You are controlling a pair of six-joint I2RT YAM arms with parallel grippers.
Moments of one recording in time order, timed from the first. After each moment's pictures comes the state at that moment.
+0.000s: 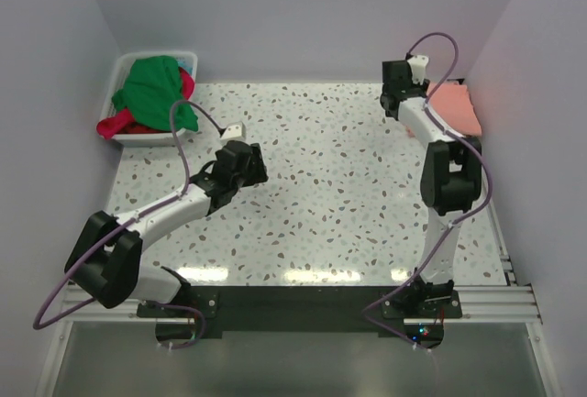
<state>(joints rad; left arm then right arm) -0.56 1.38 0.79 -0.07 -0.31 -0.60 0.13 2.12 1.77 -0.37 0.77 0.28</state>
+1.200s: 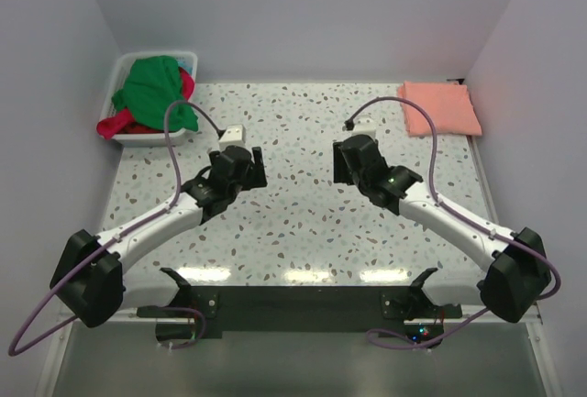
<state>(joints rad) -0.63 1.25 0.79 -0.18 -0.41 -0.54 0.69 1.28 0.99 -0.40 0.47 0.40</state>
